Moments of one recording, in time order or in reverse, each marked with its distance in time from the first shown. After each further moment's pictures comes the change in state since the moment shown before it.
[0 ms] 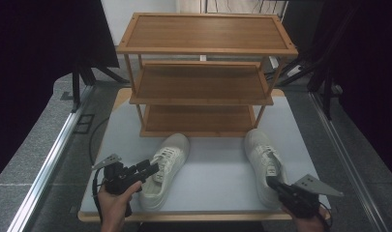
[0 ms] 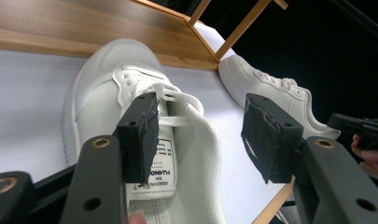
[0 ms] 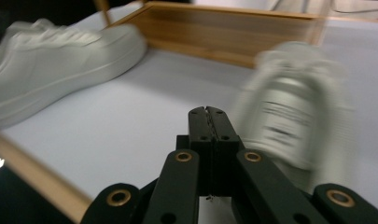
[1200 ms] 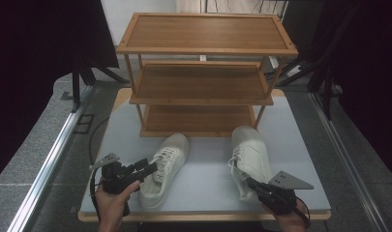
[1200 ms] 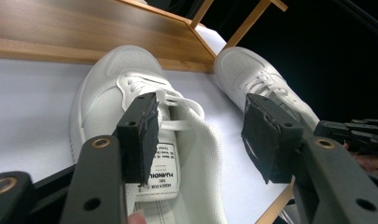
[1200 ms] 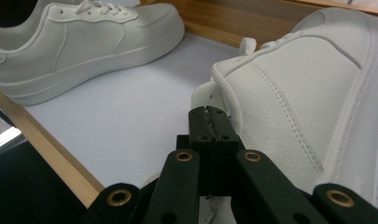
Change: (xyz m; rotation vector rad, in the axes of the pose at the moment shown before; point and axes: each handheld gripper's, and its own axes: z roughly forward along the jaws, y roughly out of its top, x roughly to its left) left arm -0.001 0.004 -0.006 -0.017 0.014 0.018; right arm 0.022 0.007 0.032 0.055 0.089 -0.064
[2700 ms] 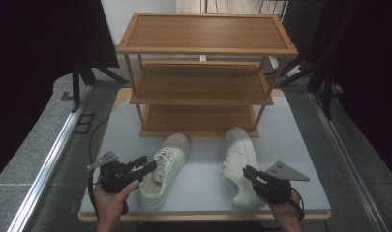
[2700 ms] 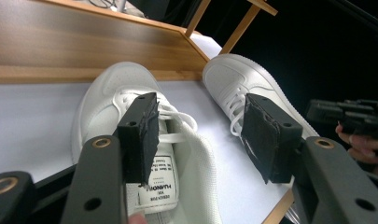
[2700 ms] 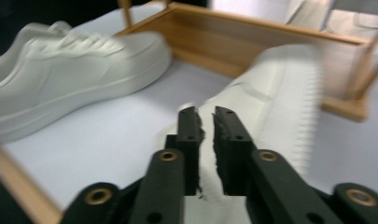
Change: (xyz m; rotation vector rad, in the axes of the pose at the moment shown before) left arm -0.004 0.007 -0.003 -0.011 -0.011 0.064; right arm 0.005 0.022 0.015 -0.046 -0.048 -0.010
